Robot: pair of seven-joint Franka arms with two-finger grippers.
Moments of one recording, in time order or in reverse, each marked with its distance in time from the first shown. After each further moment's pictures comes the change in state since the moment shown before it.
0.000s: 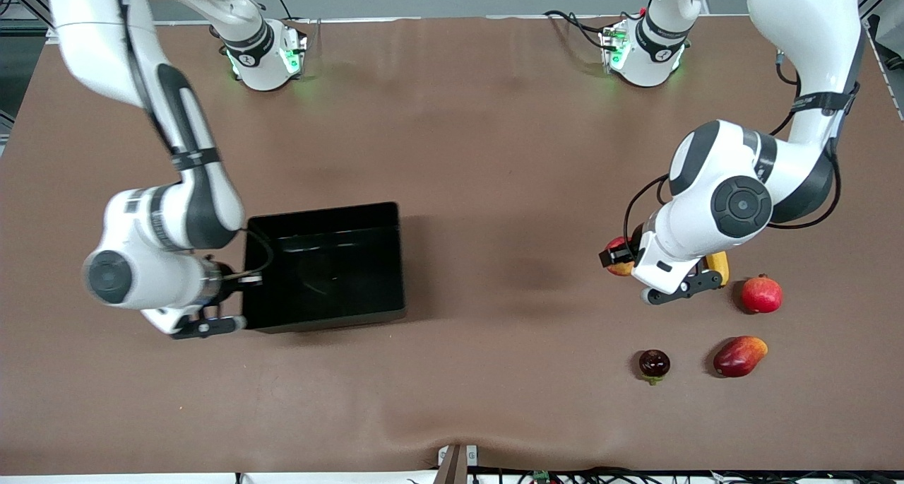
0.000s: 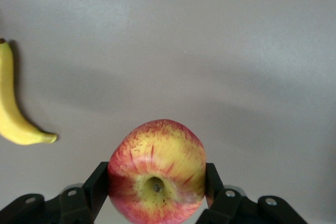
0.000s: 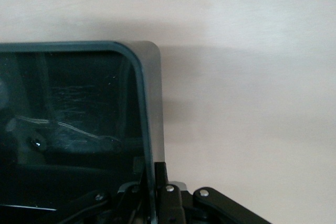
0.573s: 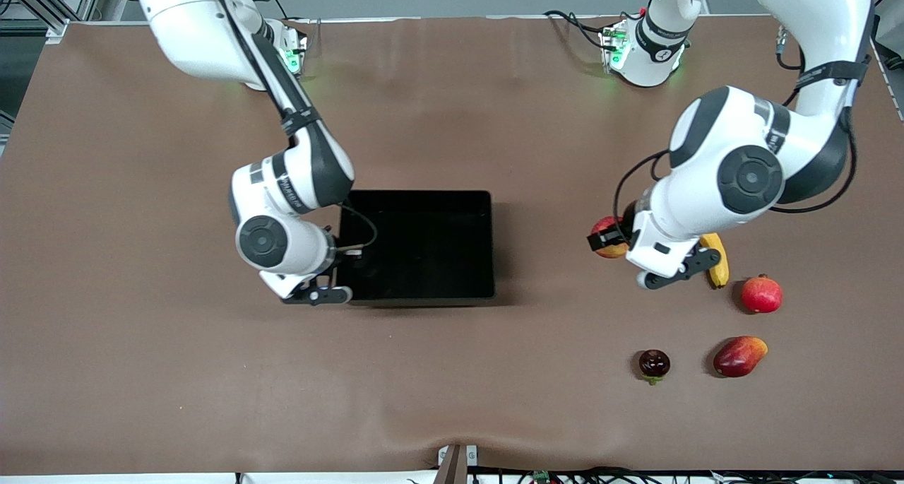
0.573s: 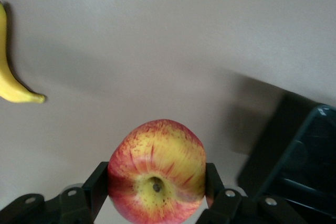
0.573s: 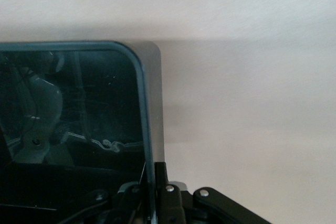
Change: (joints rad) left arm -0.011 -0.025 -0.067 0.074 -0.056 -0.096 -0.153; right arm 0.258 0.011 -0.005 -0.005 0.068 0.015 0.330
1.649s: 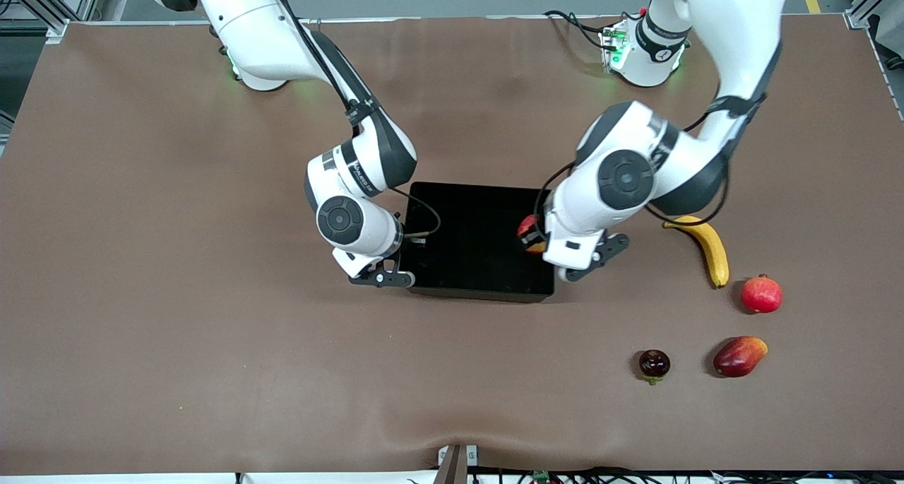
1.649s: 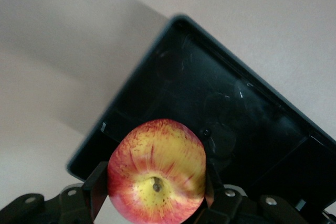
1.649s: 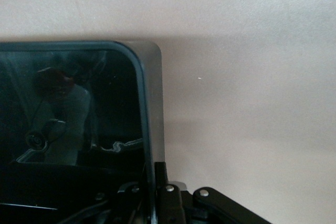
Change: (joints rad) left arm -0.166 0.145 -0.020 0.007 -0.001 0.166 -0.360; right arm 0.176 0.090 -0.041 0.033 0.153 0.127 0.135
